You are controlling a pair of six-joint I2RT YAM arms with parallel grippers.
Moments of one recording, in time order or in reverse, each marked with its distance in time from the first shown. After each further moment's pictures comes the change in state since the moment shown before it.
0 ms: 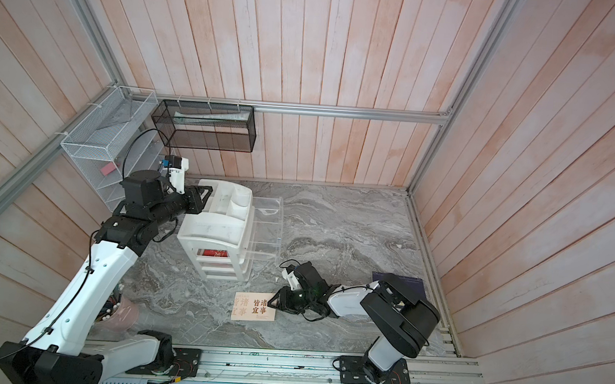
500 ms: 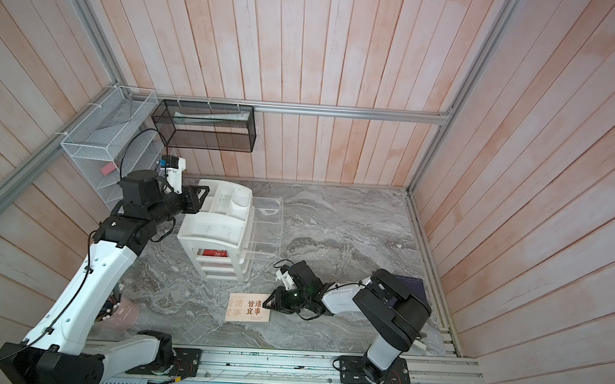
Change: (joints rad) left arm 0.026 0.000 0.000 -0.023 -0.013 0.015; right arm 0.019 0.033 0.032 0.006 -0.025 0.000
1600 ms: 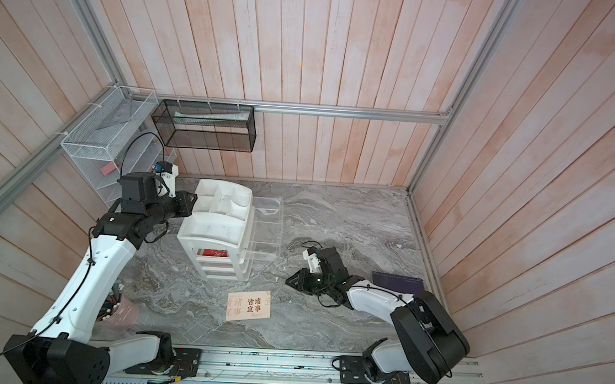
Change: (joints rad) left arm 0.090 0.049 0.000 -0.108 -0.043 0.030; right arm -0.294 -0.272 -0.018 -0.219 0.030 -0.156
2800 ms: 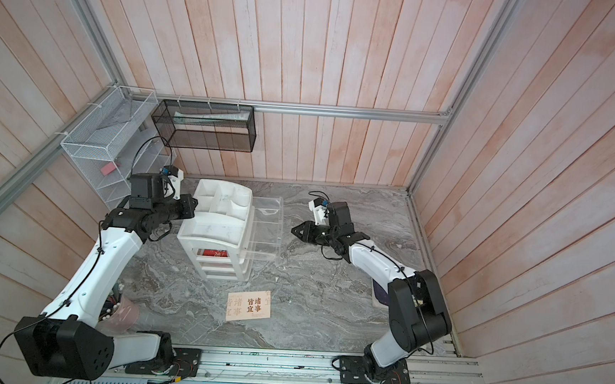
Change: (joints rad) left arm 0.007 0.066 -0.002 -0.027 -0.011 0.021; right arm -0.158 0.218 0.504 -0.154 -0.038 -0.238
